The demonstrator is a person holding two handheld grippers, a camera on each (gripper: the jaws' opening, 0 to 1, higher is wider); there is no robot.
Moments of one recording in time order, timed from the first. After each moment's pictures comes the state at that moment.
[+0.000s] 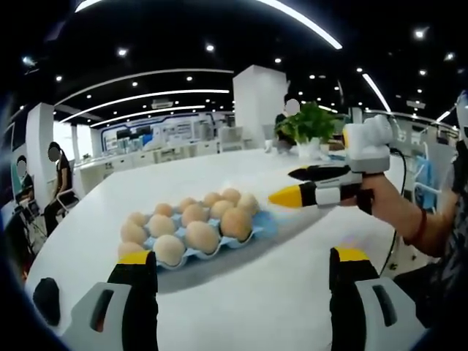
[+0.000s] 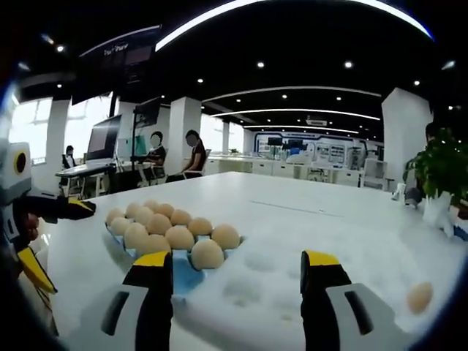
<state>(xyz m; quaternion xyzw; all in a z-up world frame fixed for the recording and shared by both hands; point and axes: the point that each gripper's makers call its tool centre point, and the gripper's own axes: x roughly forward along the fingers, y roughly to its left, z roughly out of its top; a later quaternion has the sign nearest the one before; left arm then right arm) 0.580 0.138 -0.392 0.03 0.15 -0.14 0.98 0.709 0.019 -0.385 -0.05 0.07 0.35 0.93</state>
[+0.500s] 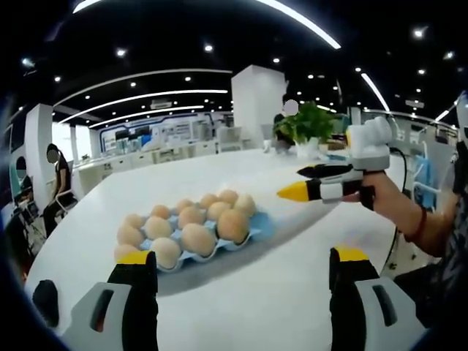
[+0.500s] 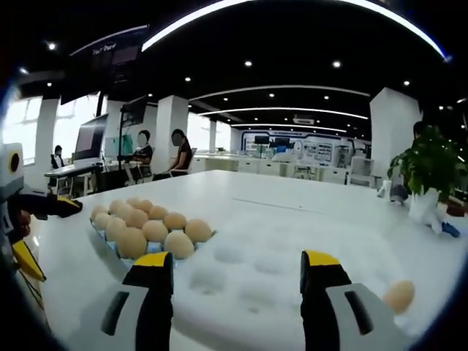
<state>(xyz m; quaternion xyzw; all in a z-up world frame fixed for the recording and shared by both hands) 0.584 0.132 -0.391 0.04 0.15 -0.14 0.98 0.722 -0.017 -0.387 -0.06 0.08 0.31 0.94</state>
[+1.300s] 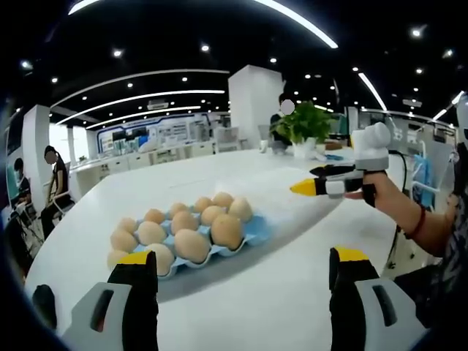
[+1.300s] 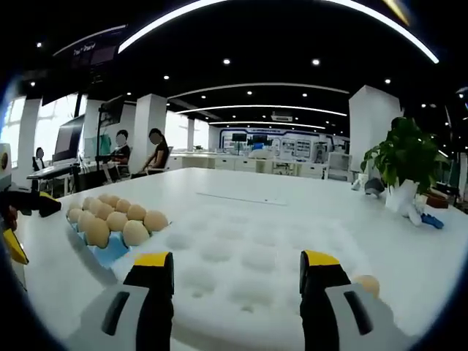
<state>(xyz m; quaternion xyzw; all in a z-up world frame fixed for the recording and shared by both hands) 0.592 0.124 -0.390 0.04 0.15 -0.15 0.98 0.743 -0.075 -0.393 -0.05 0.08 0.25 0.96</state>
